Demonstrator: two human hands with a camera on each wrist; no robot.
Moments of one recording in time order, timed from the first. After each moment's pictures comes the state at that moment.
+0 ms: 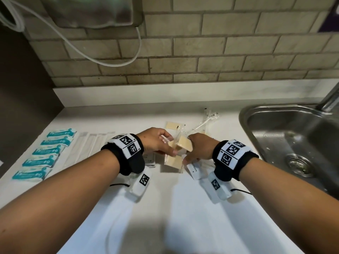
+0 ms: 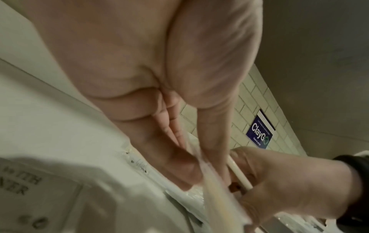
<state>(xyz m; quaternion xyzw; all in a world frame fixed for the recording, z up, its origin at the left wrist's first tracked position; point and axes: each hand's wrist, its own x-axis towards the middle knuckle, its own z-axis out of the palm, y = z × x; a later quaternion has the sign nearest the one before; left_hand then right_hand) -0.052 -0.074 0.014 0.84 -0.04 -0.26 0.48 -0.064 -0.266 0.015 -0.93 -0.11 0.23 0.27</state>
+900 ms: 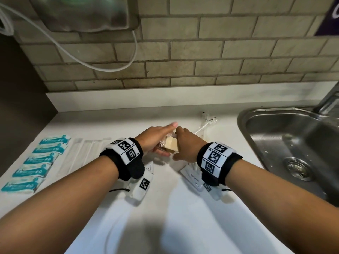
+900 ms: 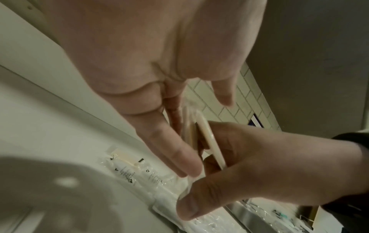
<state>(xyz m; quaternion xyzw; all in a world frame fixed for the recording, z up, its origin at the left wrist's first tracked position) -0.041 -0.087 0.028 0.76 0.01 -0.25 0.60 -0.051 -0.235 0.019 -0.97 -0.15 0.11 0.18</state>
